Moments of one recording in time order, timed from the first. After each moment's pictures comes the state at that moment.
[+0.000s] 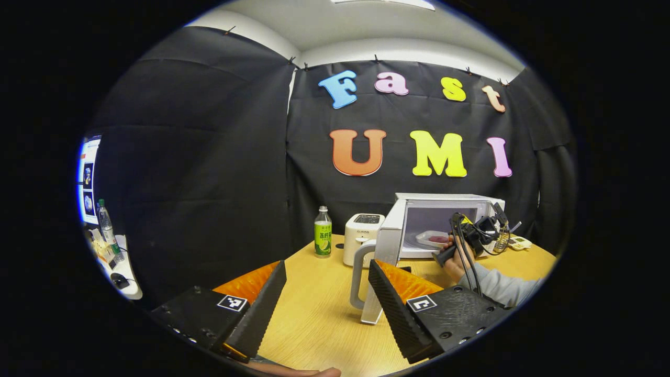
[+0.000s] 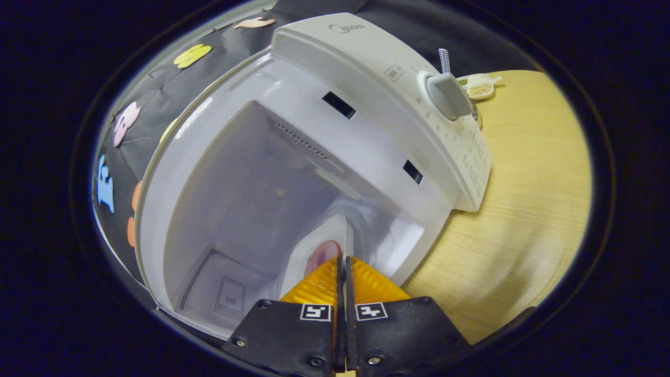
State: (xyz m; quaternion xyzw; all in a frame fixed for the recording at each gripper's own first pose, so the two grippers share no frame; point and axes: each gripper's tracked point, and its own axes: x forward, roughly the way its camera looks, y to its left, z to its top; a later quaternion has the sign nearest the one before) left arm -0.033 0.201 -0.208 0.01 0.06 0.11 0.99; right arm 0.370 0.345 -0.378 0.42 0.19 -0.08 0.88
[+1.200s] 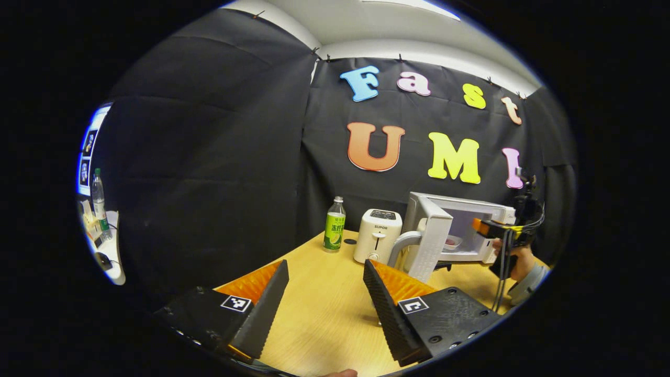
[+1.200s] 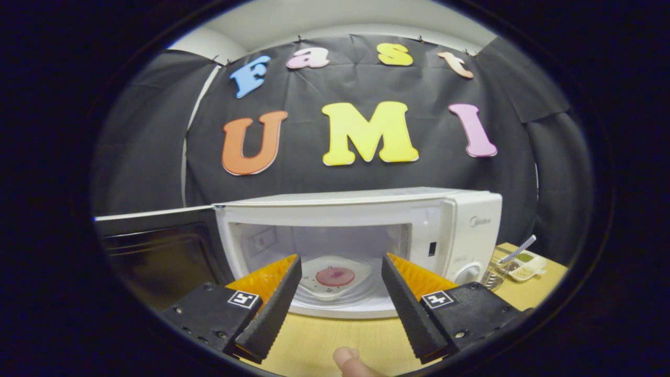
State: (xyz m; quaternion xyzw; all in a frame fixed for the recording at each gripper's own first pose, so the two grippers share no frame) left arm -0.014 0.245 -0.227 -0.03 0.05 0.14 0.99; right arm 0.252 0.313 -0.248 0.01 0.03 0.16 0.99
